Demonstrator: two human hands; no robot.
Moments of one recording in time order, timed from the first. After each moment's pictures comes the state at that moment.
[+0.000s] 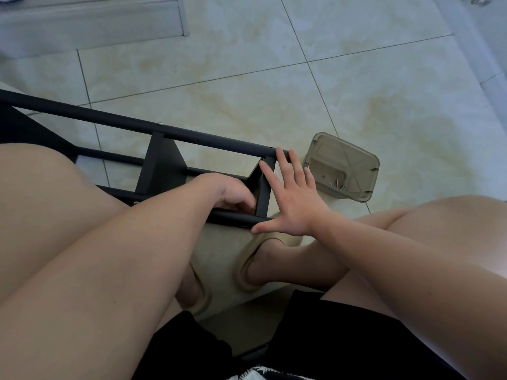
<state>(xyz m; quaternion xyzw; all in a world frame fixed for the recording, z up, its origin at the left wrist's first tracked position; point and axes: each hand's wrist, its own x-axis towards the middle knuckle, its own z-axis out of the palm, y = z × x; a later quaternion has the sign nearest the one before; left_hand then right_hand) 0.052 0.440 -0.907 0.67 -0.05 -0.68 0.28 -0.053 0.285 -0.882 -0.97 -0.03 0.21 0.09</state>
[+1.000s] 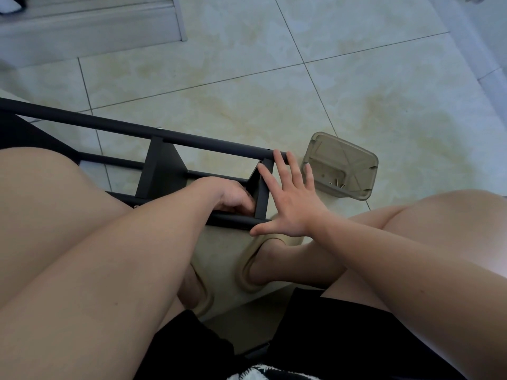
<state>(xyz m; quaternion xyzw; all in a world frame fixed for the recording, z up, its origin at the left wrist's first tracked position) 0.051 0.444 -0.908 0.69 -0.07 -0.66 0.30 -0.056 0.287 -0.883 -0.98 -0.03 0.21 0.06</state>
